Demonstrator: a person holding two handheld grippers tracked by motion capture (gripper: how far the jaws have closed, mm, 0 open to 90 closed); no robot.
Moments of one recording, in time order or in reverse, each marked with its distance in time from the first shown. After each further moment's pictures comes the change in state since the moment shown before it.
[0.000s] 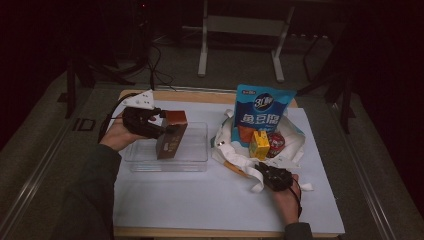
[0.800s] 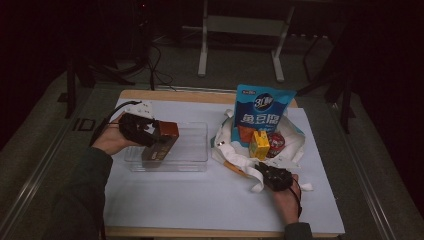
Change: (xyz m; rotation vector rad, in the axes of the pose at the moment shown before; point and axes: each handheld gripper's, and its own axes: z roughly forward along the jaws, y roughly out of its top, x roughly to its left) left arm 0.003 -0.022 0.004 0.183 -0.012 0.002; right arm 0.000 0.000 0.000 0.001 0.000 0.001
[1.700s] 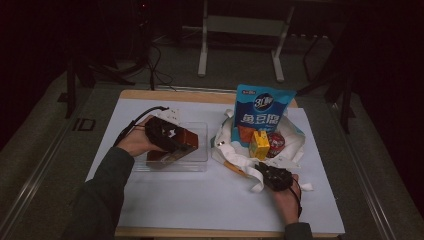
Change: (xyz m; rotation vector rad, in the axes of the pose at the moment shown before) left arm -0.016 0.031 0.054 0.061 -0.086 0.036; right arm 0.000 0.000 0.000 0.001 0.003 0.003
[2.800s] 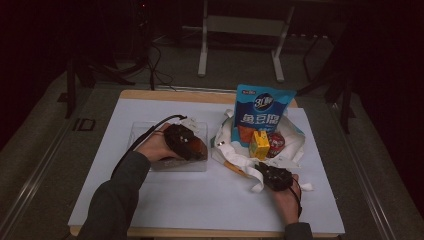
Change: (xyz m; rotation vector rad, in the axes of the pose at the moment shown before) left arm -0.006 0.007 0.053 0.122 -0.020 -0.034; right arm 0.000 0.000 0.000 0.000 0.003 0.003
